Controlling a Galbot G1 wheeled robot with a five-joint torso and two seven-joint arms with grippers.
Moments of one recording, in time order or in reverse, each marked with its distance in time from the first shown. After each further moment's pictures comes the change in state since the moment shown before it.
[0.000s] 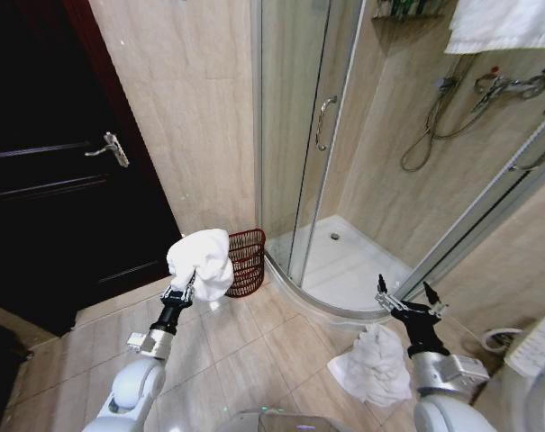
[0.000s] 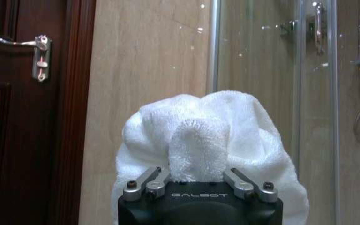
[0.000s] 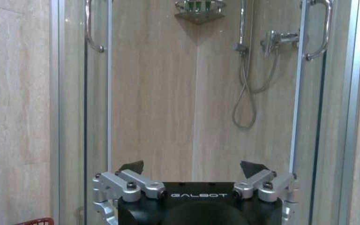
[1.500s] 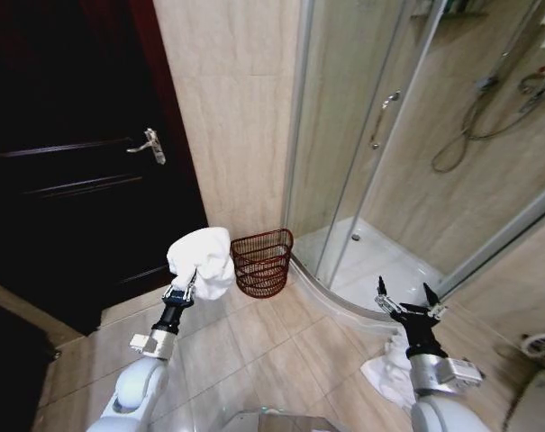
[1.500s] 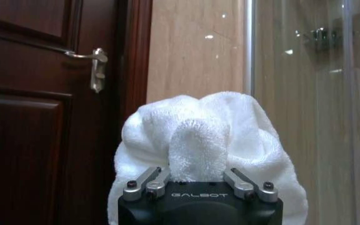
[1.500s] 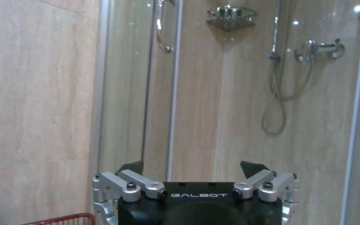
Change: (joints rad) left arm -0.016 -0.018 0.013 -0.011 0.037 -0.016 -0.003; right arm 0.005 0.000 0.015 -0.057 -0.034 0.072 0.001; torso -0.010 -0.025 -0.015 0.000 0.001
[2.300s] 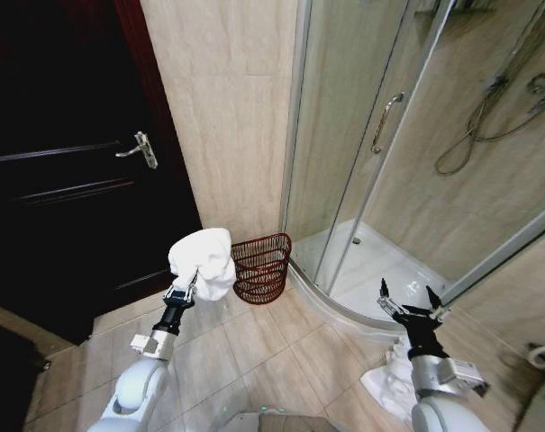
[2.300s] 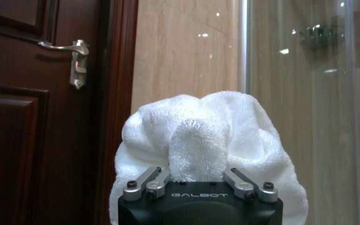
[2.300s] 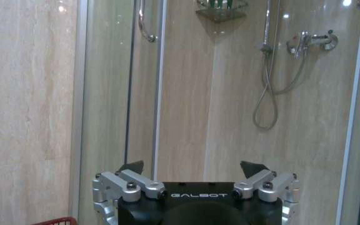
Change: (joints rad) left arm -0.007 0.007 0.012 -0.002 -0.002 0.002 0.005; right arm -0.005 0.000 -0.008 0.015 0.003 -0.027 0.037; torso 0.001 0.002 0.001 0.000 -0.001
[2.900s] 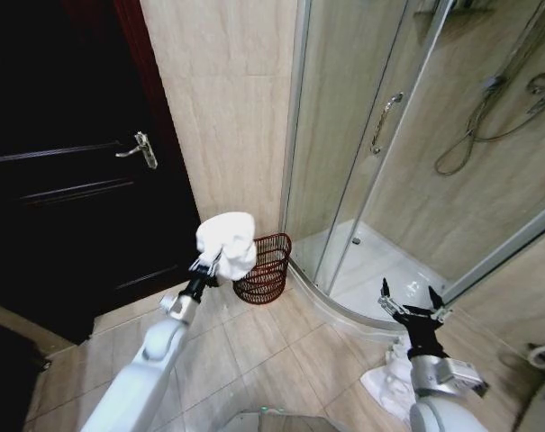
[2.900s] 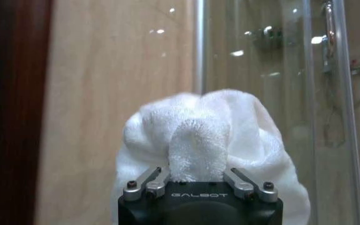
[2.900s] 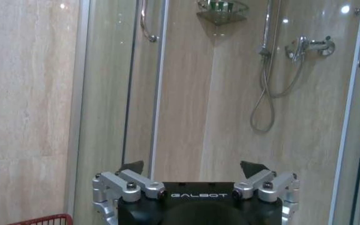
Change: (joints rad) left arm -0.469 0.110 0.284 0.198 -0.046 0.158 0.001; right arm -0.002 0.000 -0.004 -0.008 -0.038 0.009 0.011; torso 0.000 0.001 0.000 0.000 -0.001
